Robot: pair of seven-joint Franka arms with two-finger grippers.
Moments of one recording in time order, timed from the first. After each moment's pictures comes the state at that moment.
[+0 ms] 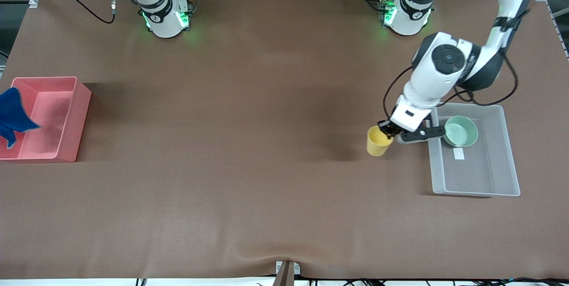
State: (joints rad) left arm 0.41 0.22 -0.75 -2.08 0.26 2.41 -0.66; right arm -0.69 0.41 0.06 -1.63 -0.12 1.99 -0.80
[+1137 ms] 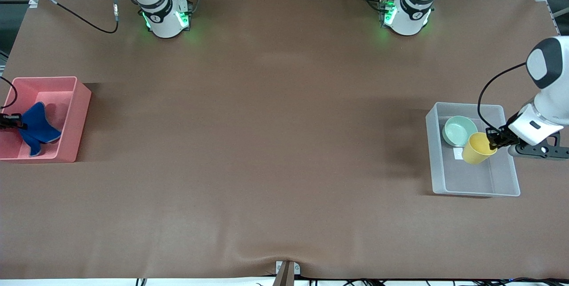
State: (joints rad) left arm 0.81 0.31 -0.74 -1.89 0.26 2.22 0.10; right arm -0.74 0.62 0.06 -1.63 -0.12 2.17 -0.80
